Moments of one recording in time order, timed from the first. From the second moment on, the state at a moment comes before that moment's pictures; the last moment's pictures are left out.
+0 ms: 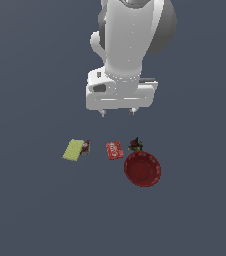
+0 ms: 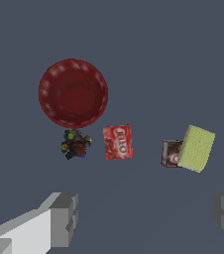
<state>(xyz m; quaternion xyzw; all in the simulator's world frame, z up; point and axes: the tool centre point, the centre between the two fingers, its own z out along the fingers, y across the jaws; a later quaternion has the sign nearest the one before) -0.012 0.017 0.292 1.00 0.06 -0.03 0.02</state>
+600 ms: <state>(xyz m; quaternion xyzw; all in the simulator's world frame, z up) -0.012 0.041 0.289 0.99 0.09 -0.03 0.03</state>
